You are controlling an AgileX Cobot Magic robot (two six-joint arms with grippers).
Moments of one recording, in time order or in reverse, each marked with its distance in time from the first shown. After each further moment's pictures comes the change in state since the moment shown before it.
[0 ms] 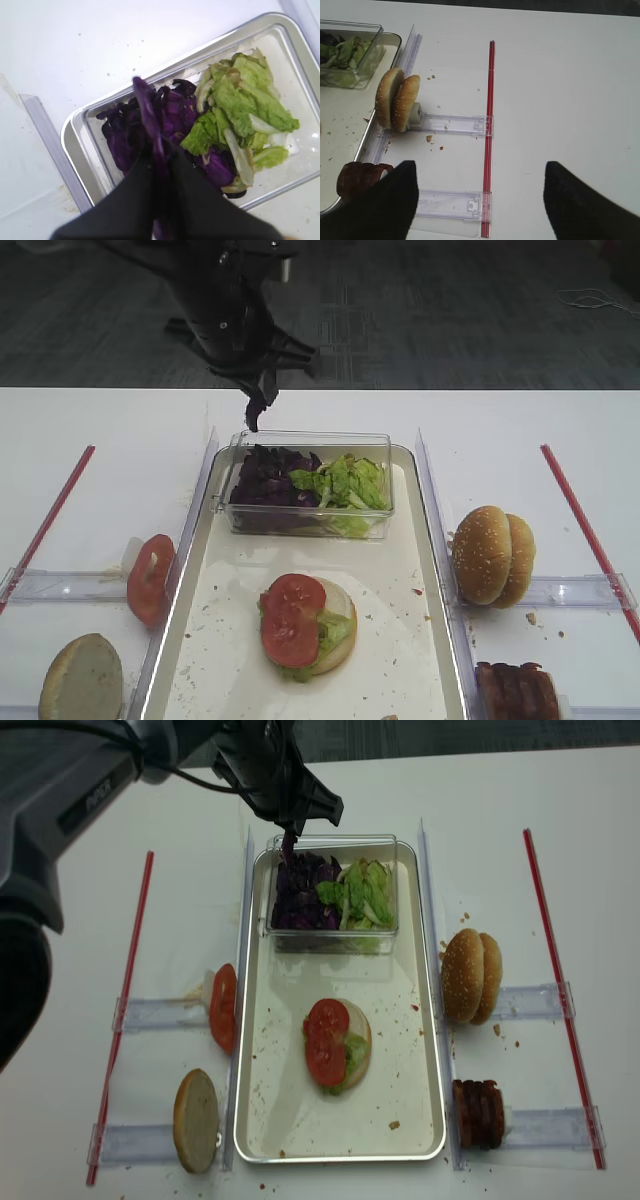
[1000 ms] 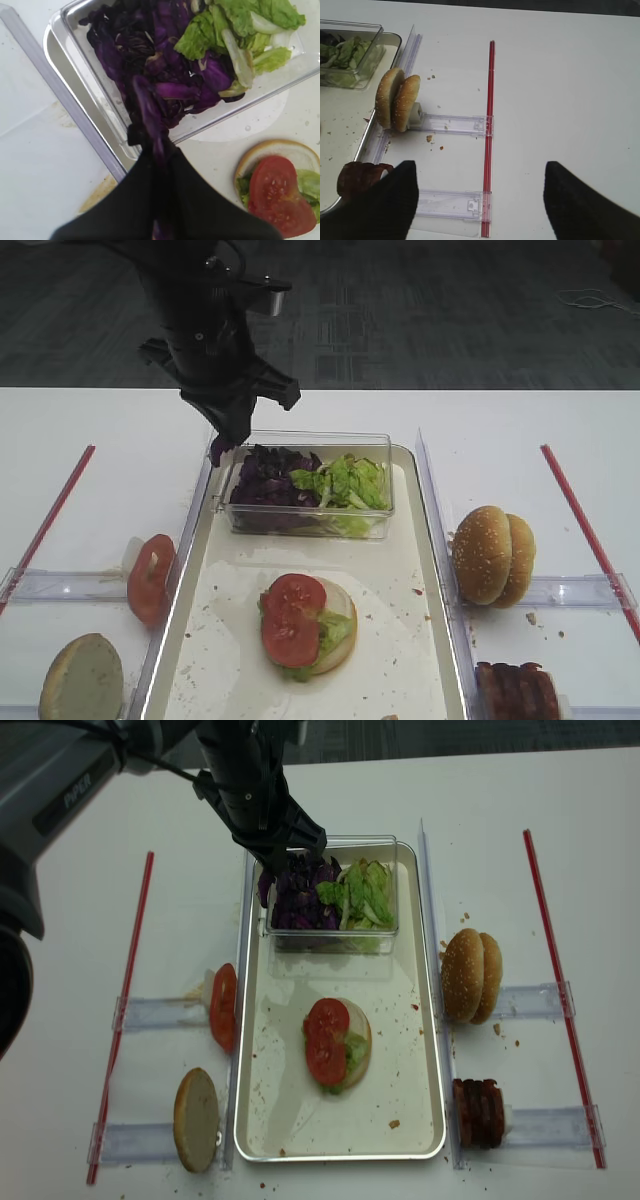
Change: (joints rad) left arm 0.000 -0.022 -0.001 0.002 0.273 0.053; right arm 0.000 0.000 0.000 0.000 0.000 0.000
